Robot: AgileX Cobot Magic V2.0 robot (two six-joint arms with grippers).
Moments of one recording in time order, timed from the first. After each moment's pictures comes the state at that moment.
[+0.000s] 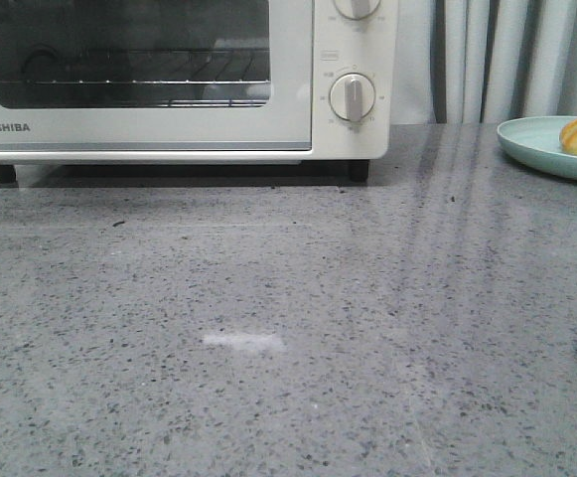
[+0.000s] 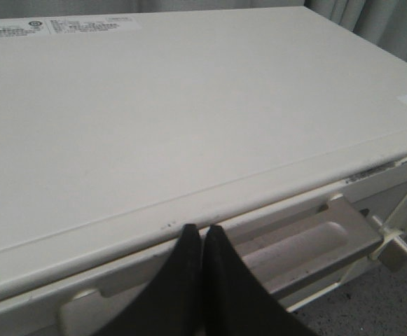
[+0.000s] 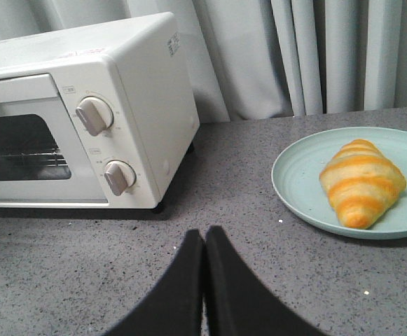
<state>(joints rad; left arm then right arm) -0.25 1.32 -1.09 -0.97 0.38 1.02 0.28 0.35 -0.46 -0.10 0.32 0.26</state>
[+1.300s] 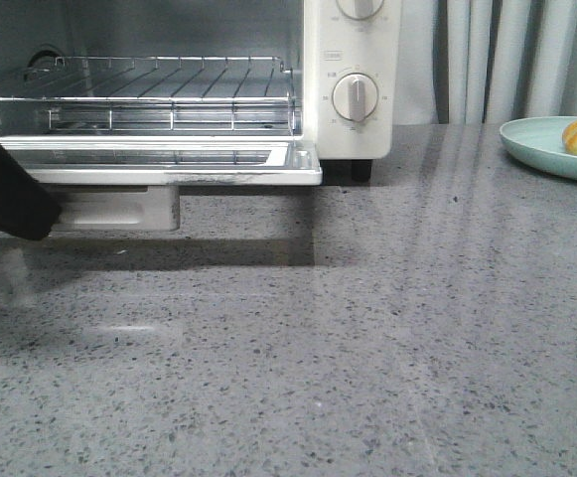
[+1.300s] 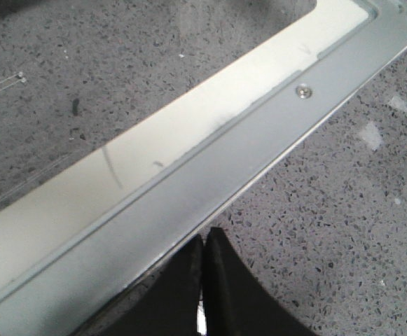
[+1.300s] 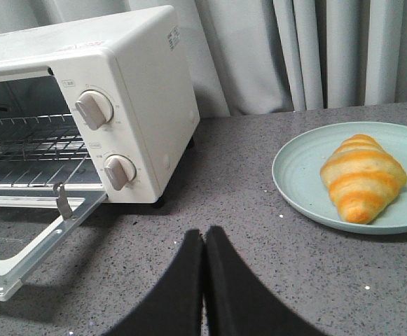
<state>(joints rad) -0.26 1.23 -0.72 -0.80 0.72 1.01 0.28 0.35 -0.46 -0.10 0.33 0.26</state>
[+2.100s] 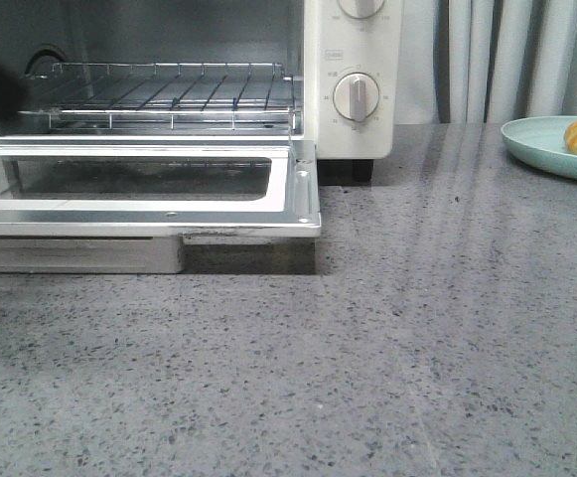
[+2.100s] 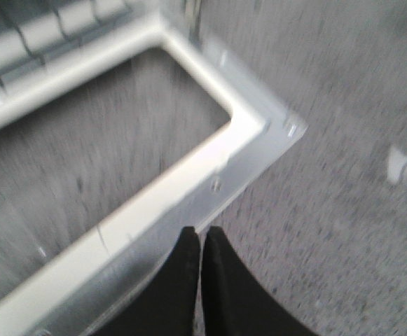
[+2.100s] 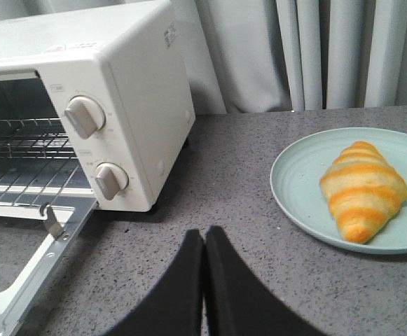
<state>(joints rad) -0.26 0.99 -0.76 -0.81 0.78 1.01 0.28 0.52 -0.58 -0.13 0.34 0.26</state>
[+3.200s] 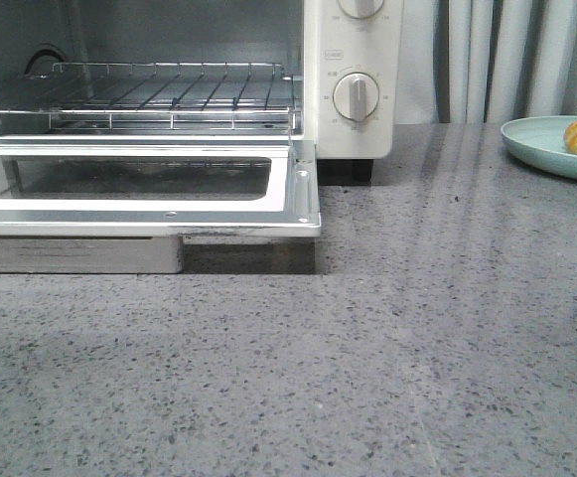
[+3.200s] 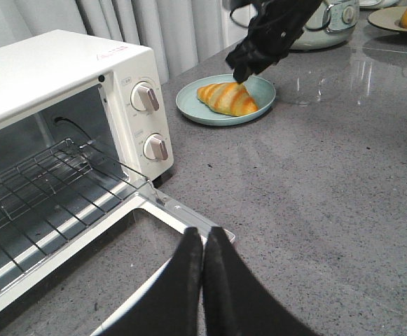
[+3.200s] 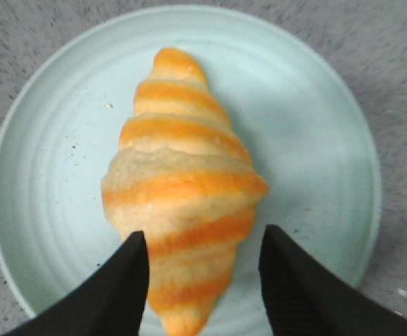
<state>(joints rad) -0.26 0.54 -0.79 -0.82 0.85 1.01 -0.06 1.58 -1.23 -0.17 0.60 0.24</state>
